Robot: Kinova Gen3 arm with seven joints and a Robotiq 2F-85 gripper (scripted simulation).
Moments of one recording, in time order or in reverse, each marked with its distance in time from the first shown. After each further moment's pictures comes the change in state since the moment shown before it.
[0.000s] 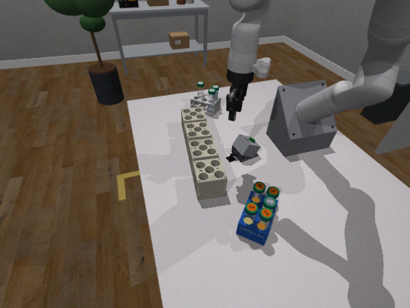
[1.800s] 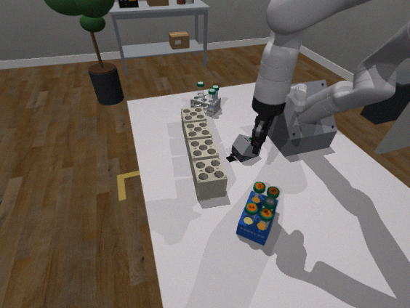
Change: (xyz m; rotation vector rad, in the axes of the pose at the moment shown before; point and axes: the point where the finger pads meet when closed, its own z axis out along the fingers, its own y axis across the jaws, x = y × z) arm 0.109 0.117 0.000 0.003 0.001 0.004
